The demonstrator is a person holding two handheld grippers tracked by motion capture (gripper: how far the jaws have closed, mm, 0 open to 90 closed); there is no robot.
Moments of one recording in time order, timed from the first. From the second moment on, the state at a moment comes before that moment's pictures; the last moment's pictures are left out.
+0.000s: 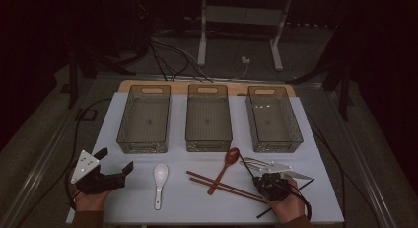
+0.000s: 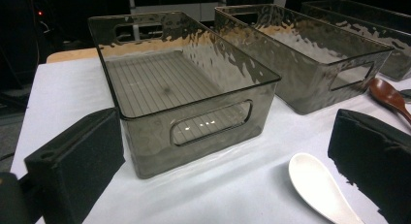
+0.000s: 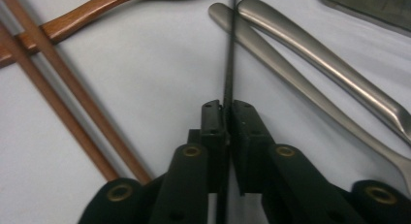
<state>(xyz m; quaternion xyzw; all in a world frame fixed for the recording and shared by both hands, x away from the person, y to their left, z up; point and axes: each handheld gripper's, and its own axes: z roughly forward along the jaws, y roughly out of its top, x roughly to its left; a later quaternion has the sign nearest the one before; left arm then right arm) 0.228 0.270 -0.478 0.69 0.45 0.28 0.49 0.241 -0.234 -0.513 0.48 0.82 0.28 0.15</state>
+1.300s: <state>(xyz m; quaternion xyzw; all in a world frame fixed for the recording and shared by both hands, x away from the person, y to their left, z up) 0.239 0.222 -0.464 0.70 0.42 0.24 0.52 0.273 -0.222 -0.451 0.47 0.76 0.41 0.20</state>
